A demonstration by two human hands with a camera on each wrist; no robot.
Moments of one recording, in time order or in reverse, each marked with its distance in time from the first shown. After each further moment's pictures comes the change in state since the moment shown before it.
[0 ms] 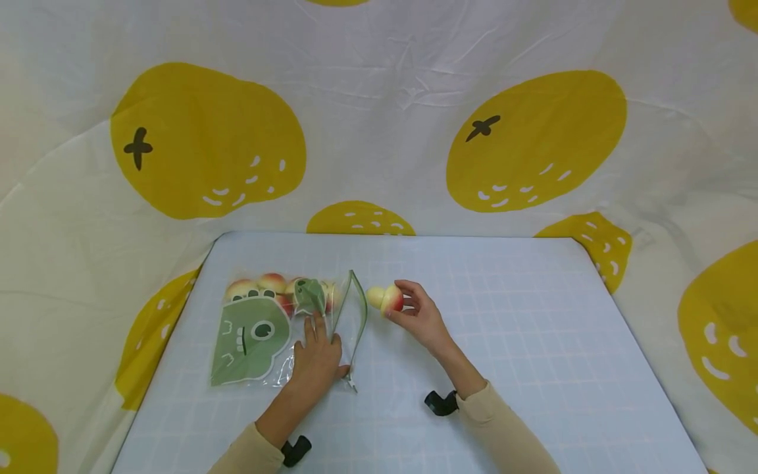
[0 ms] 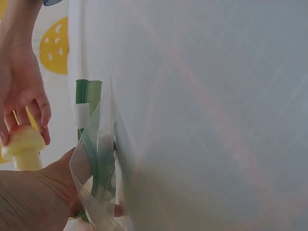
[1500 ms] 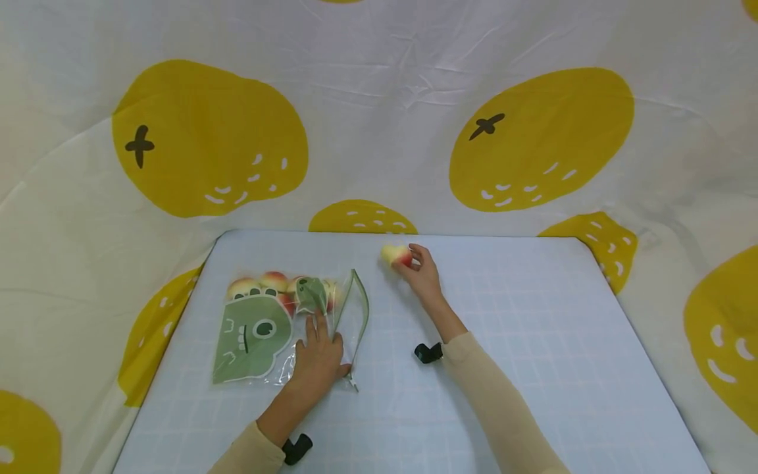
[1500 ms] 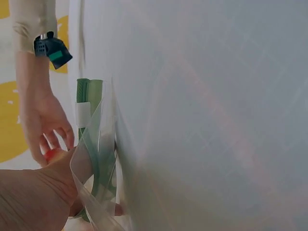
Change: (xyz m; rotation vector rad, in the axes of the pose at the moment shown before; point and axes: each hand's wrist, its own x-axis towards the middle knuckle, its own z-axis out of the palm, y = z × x) left_hand 0.002 -0.001 -0.002 -0.014 -0.018 0.002; right_hand 0.104 0.060 -0.014 0.038 0.297 0.074
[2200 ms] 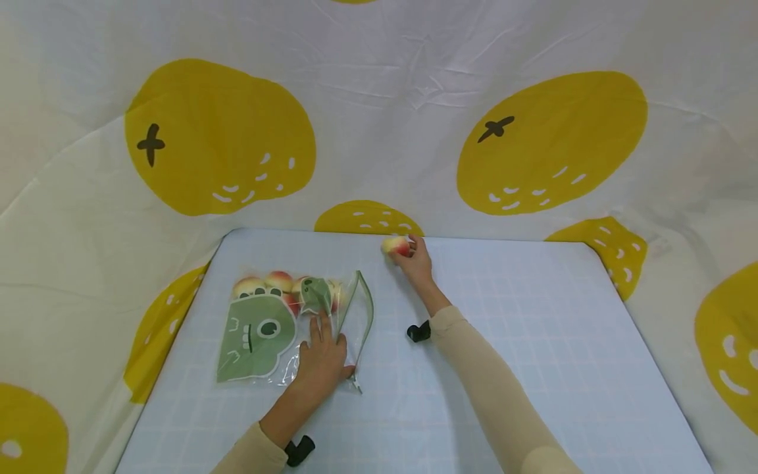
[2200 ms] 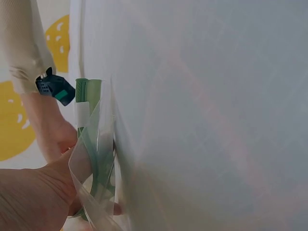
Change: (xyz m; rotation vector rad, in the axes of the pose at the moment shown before) left_hand 0.000 0.000 0.002 -0.005 -0.019 -0.025; right_hand 0.048 0.014 0.028 -0.121 0.062 0.005
